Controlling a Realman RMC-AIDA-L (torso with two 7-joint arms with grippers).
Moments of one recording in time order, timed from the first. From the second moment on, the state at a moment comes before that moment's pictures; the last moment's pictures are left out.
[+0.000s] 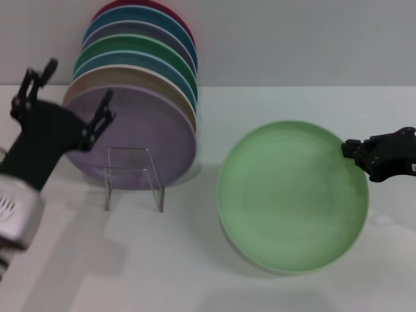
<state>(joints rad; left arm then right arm) 0.10 -2.02 -1.08 -1.26 2.89 0.65 0.50 0.13 2.08 1.92 1.50 -2.03 1.15 -1.12</state>
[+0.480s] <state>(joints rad) 0.08 -2.01 -1.04 -1.82 2.88 -0.03 0.36 0.13 2.08 1.91 1.49 -2.03 1.12 -1.15</state>
